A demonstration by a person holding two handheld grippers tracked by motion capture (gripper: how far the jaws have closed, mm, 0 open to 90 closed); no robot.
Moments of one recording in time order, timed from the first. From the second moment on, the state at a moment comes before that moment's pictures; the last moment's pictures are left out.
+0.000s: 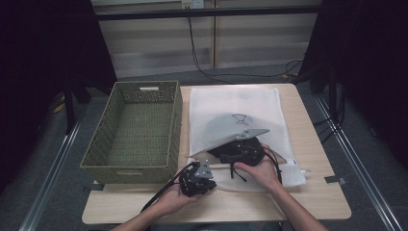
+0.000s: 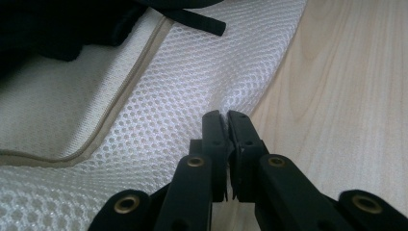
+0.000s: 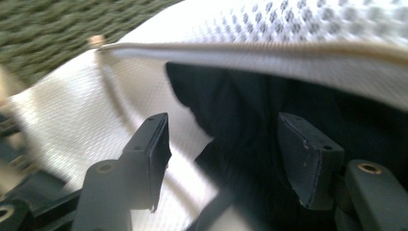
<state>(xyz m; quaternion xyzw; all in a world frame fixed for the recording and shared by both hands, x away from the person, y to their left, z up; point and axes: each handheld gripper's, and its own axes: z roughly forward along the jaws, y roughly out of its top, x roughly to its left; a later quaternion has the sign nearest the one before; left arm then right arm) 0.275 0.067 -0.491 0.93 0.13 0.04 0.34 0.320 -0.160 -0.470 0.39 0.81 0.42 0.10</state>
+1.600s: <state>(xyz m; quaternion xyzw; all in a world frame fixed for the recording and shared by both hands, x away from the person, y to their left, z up) 0.274 0.066 -0.490 0.93 0.13 0.04 0.34 0.338 -0.156 -0.503 0.41 0.83 0.36 0.13</state>
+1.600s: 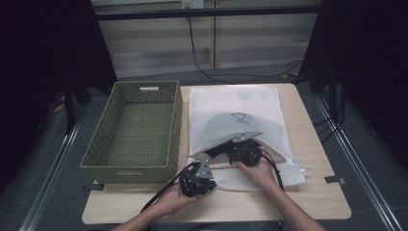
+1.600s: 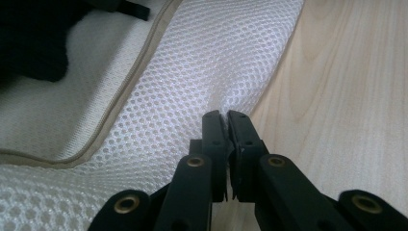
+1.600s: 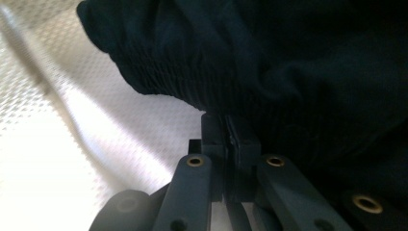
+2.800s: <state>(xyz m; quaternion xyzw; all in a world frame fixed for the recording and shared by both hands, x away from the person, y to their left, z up) 0.274 0.067 -0.491 0.93 0.13 0.04 0.34 0.334 -0.162 -0.484 0.40 0.80 0.42 0.14</state>
